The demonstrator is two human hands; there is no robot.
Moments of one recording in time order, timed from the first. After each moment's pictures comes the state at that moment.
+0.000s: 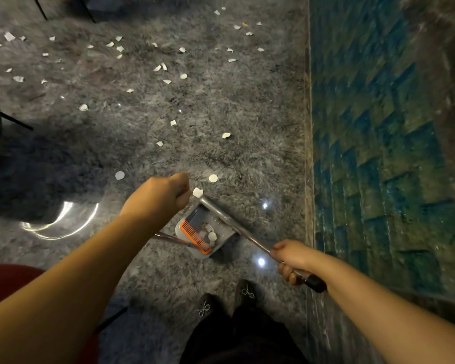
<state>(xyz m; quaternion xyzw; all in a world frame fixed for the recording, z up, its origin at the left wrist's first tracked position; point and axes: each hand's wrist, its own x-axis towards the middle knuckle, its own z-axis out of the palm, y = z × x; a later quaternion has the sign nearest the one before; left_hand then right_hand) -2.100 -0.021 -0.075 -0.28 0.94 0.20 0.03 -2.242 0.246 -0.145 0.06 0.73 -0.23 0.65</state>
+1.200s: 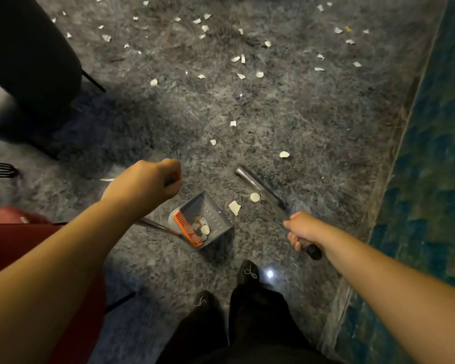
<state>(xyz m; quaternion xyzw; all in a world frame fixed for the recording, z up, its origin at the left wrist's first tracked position) -2.109 -0.196 -0.058 -0.43 0.89 0.16 0.06 -2.377 -0.008 -0.207 -0.03 0.77 -0.16 0.62</state>
